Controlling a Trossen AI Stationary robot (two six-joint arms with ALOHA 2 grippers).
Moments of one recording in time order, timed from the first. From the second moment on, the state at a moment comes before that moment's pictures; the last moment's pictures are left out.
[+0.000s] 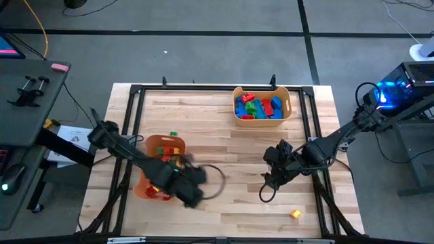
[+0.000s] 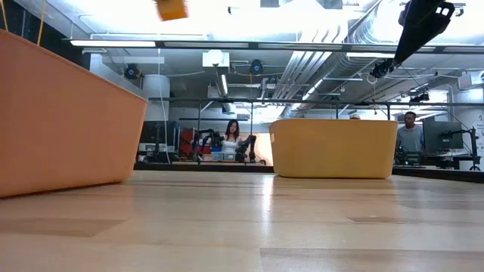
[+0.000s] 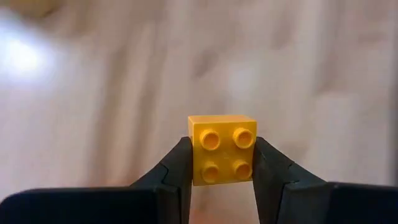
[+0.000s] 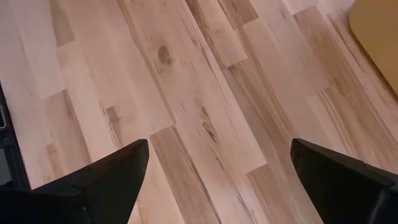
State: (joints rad) left arm -0.54 1.84 1.70 -1.11 -0.40 -0.59; right arm 0.54 1.34 1.16 -1.01 0.35 0.92
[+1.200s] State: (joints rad) left arm -0.54 1.63 1.50 -1.33 -0.19 -0.91; right arm 0.56 1.34 1.16 -1.01 0.05 0.65
